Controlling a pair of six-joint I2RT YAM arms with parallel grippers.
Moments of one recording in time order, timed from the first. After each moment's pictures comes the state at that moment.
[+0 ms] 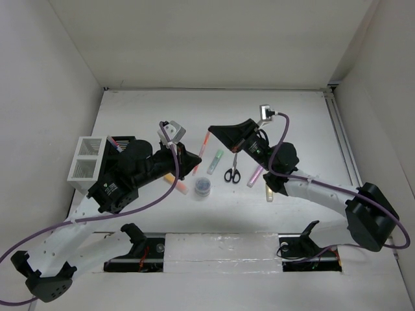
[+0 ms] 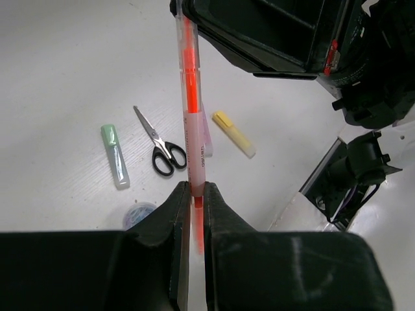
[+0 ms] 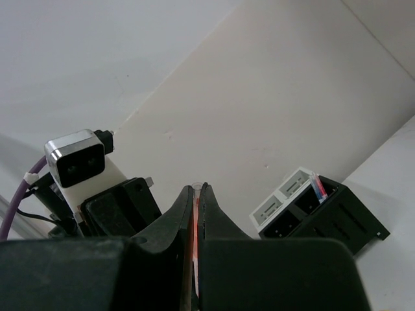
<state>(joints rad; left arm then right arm) -0.77 0.79 1.00 -0.44 0.15 -0.27 0.77 1.34 0.74 1.13 -0.21 1.01</state>
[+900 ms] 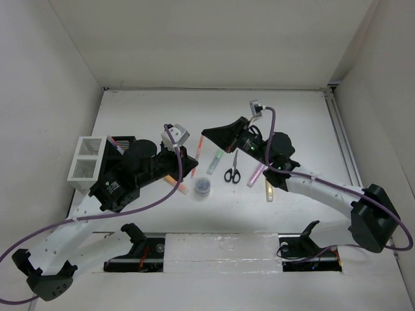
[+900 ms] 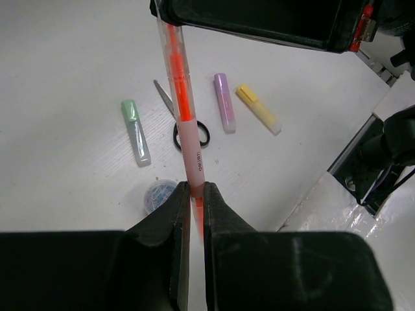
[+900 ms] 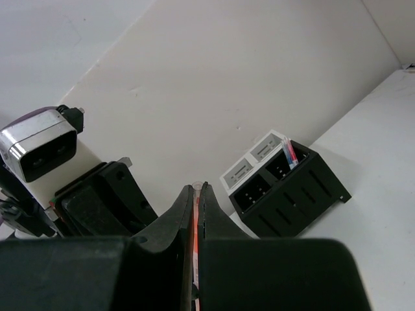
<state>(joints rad) -0.77 0.81 1.01 -0.52 0.11 -0.20 0.77 1.33 0.84 0.85 -0.31 0.85</state>
